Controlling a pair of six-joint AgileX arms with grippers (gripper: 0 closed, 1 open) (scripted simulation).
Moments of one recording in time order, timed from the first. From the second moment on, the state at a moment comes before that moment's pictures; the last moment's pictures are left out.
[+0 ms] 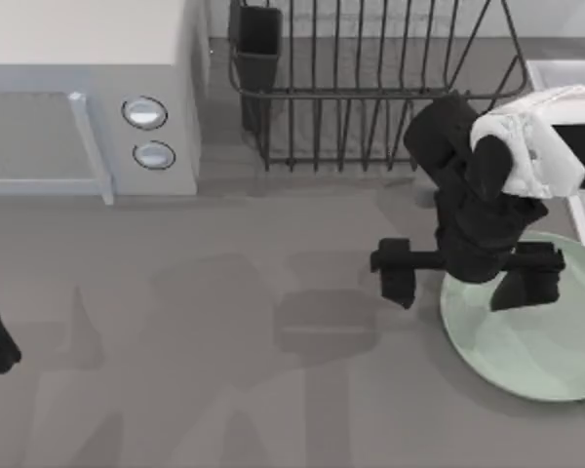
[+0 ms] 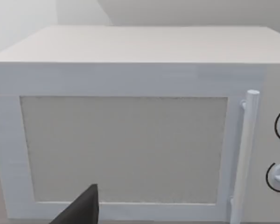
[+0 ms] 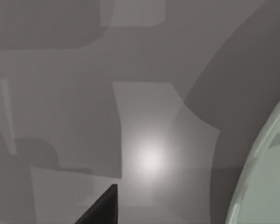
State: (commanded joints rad) left arm 0.00 0.00 0.00 0.00 0.00 0.00; right arm 0.51 2.08 1.26 -0.75 0.00 0.53
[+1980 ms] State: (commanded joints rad) left arm 0.00 0.00 0.00 0.00 0.00 0.00; right arm 0.49 2.05 2.18 -1.62 0.02 0.52
